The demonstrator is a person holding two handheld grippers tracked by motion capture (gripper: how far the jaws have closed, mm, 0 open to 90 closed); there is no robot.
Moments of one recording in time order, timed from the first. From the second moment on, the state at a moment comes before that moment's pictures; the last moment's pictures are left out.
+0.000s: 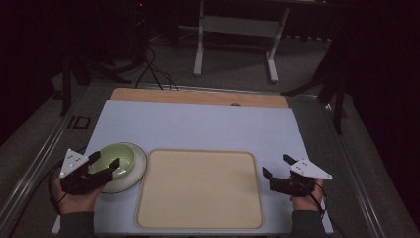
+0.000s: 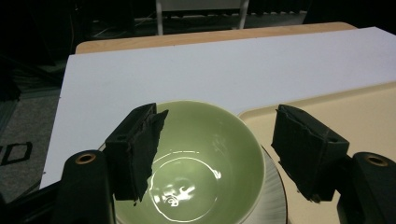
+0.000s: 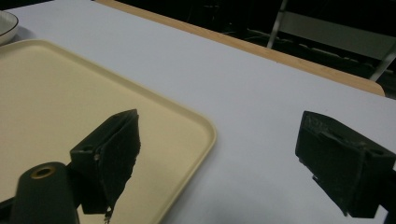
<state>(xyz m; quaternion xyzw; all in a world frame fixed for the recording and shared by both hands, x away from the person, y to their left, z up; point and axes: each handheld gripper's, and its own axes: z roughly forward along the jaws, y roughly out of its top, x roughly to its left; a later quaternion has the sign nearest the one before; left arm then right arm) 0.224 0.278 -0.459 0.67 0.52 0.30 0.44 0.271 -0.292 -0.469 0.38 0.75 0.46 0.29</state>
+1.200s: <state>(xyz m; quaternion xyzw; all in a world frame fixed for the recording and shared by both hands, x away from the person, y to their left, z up) 0.239 0.314 -0.463 0.64 0.57 0.31 0.41 0.270 -0.292 -0.469 0.38 0.75 0.45 0.31</state>
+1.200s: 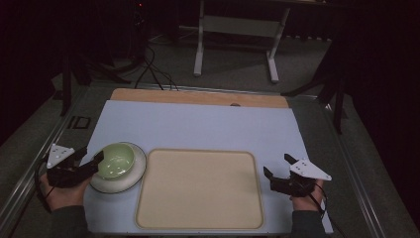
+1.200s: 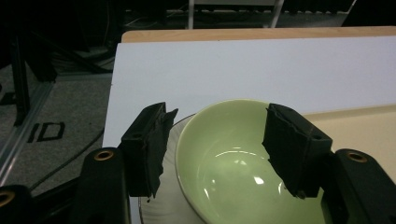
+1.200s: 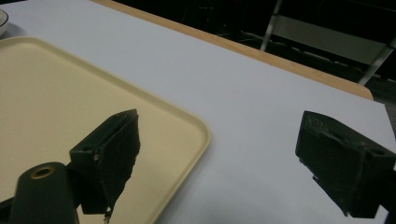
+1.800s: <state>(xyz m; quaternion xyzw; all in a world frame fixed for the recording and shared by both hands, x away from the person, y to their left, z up) 0.244 0.325 -0.472 0.64 0.60 0.28 0.40 0.270 -0.291 -0.469 0.37 0.75 0.45 0.31</state>
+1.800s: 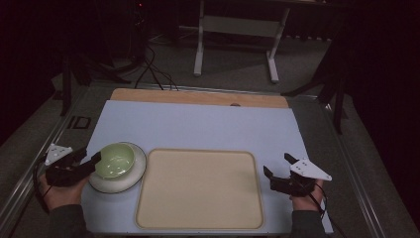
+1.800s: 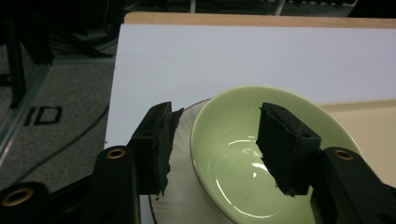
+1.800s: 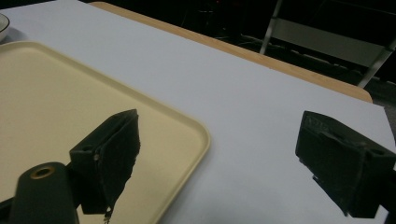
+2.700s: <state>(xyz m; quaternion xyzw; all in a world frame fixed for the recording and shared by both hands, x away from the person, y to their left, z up) 0.265 0.320 -0.488 0.65 0.64 0.23 0.34 0.270 -0.290 -0.468 0.37 0.74 0.46 0.31</state>
